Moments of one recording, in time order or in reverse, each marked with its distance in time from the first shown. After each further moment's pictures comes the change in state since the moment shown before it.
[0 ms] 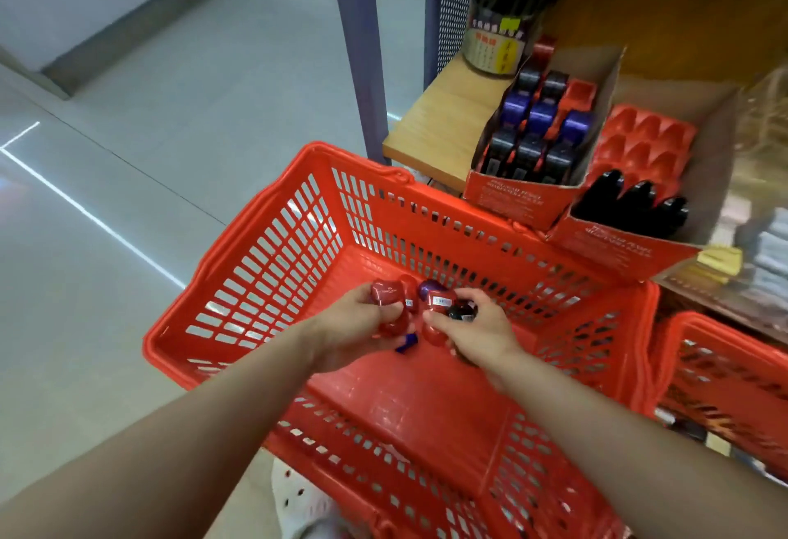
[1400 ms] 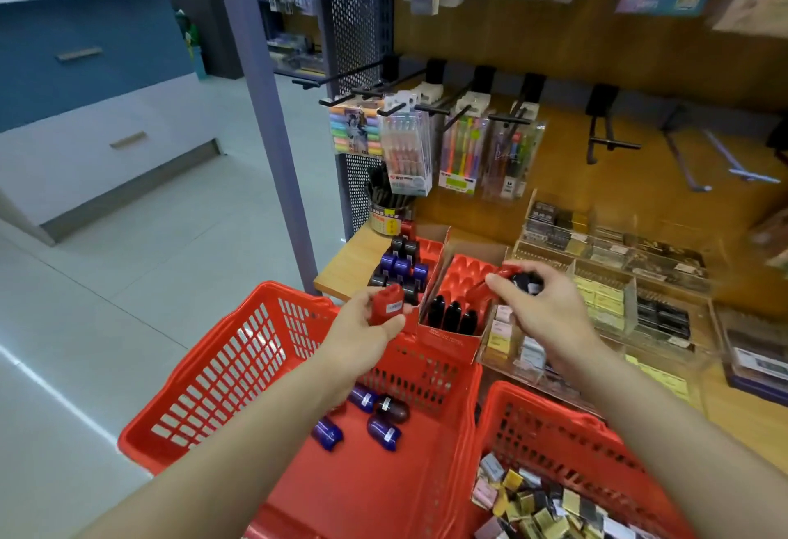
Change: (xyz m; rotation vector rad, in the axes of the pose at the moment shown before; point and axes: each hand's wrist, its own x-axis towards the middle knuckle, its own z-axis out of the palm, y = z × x) left_hand -0.148 0.115 0.149 0.125 0.029 0.543; right_hand -0.143 -0.147 -0.233 0.152 0.348 -0.449
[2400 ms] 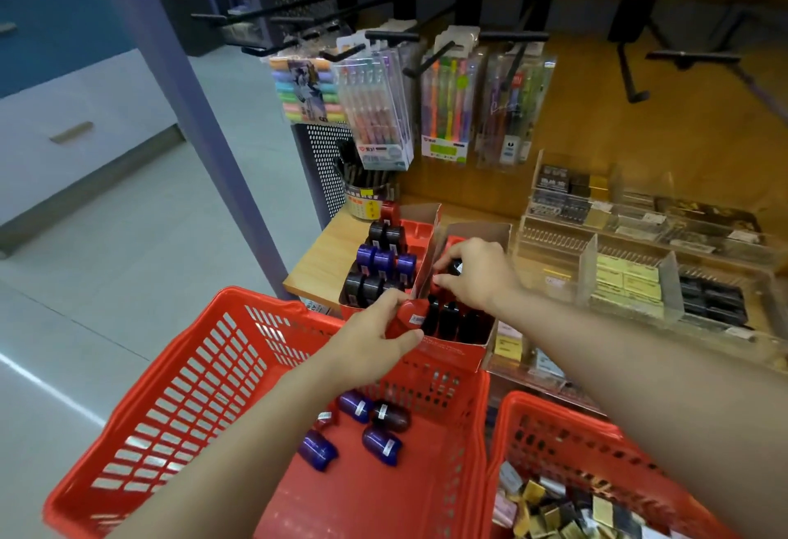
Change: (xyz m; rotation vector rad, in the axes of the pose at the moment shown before) left_hand 0.086 -0.042 0.007 0.592 -0.275 0.115; right_hand 0.114 0.053 0.069 -0.783 -0.222 -0.202
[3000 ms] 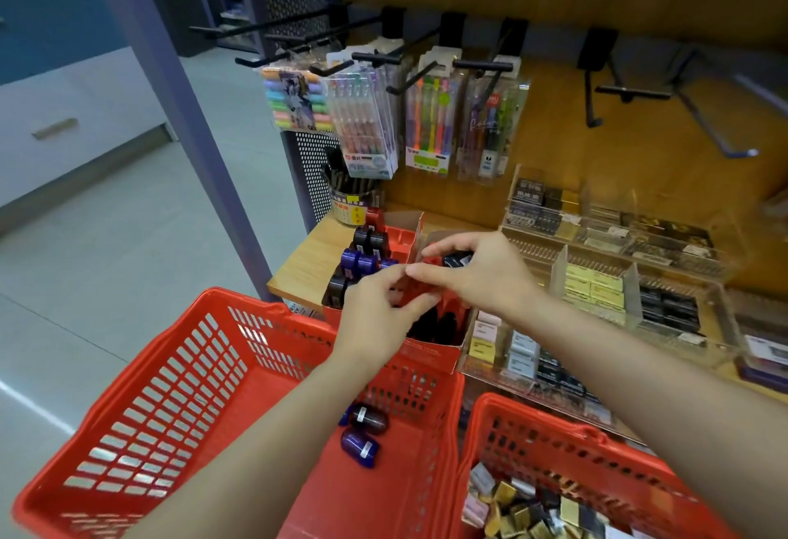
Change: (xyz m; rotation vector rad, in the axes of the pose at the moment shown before) left_hand 0.013 0.039 0.026 -0.159 0.375 0.181; right_hand -0.044 -0.010 -0.052 0.412 0.054 -0.071
